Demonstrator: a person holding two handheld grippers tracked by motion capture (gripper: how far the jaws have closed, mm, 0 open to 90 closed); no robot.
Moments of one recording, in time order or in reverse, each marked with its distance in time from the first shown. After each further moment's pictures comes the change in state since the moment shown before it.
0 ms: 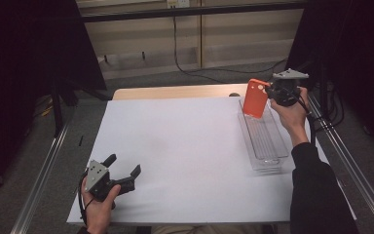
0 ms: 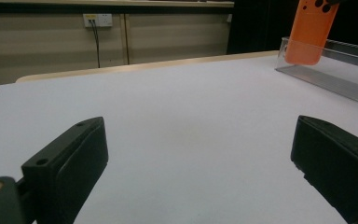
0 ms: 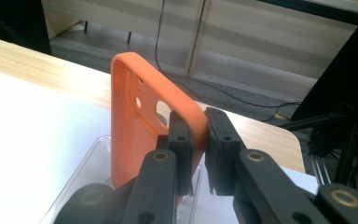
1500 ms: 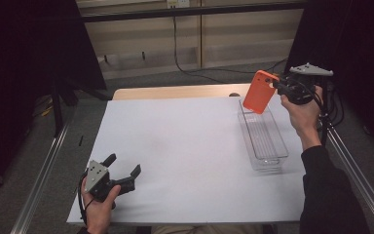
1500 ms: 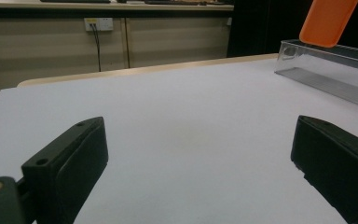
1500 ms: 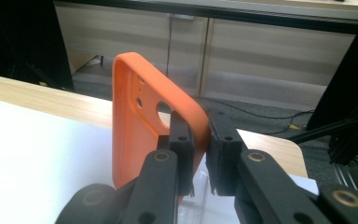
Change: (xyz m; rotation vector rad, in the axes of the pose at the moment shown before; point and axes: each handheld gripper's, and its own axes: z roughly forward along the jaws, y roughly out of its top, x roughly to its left) left arm -0.001 0.001 -0.001 -0.015 0.004 0.005; right arm -0.008 0.018 -0.053 -0.093 0.044 0.110
